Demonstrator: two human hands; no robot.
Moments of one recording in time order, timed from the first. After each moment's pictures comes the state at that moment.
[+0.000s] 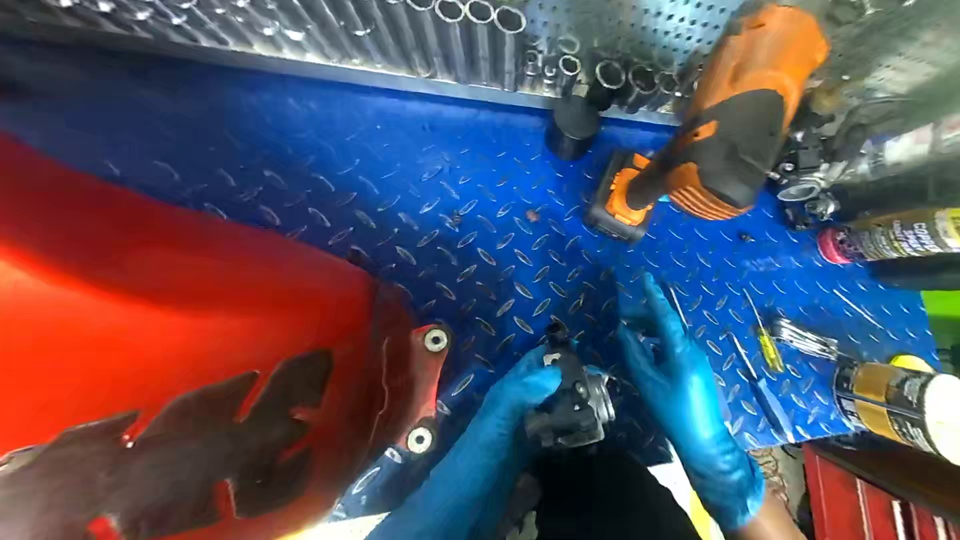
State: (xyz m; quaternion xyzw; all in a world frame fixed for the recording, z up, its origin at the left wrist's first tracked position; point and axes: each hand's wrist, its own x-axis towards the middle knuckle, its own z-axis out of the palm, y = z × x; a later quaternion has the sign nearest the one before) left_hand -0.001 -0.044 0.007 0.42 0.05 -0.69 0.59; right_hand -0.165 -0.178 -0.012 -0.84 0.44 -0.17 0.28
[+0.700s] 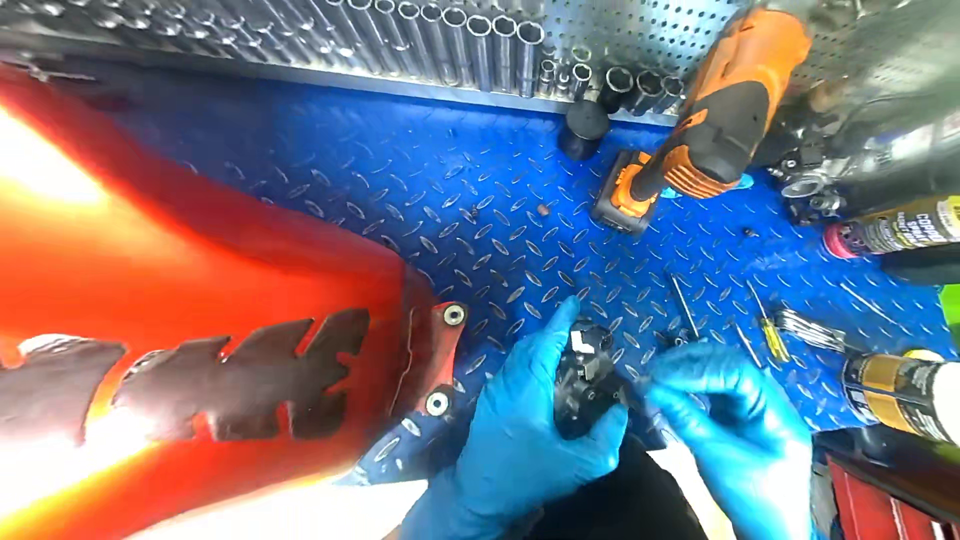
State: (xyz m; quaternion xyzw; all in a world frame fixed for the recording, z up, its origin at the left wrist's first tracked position) left_hand -0.025 -0.031 0.005 0.72 -0.47 -0.24 0.45; right_hand -0.186 -0.140 0.052 -0.73 0.33 -0.34 0.49
